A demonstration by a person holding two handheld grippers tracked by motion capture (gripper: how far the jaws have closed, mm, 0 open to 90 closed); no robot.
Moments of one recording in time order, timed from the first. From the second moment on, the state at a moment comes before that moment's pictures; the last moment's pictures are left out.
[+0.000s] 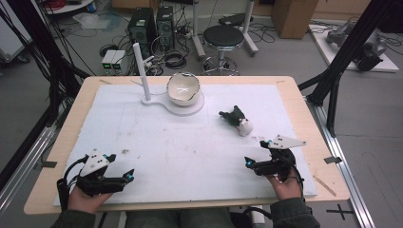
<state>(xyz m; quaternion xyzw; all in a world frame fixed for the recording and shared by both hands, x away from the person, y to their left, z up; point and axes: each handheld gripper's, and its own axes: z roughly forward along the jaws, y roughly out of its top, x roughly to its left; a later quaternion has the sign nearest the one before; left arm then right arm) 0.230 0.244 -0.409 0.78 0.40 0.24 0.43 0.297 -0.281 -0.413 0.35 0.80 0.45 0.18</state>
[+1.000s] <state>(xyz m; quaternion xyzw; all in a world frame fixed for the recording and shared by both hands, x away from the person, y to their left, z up) 0.229 0.245 -0.410 0.77 0.40 0.24 0.43 0.322 -0.277 -0.374 0.35 0.80 0.45 0.18</state>
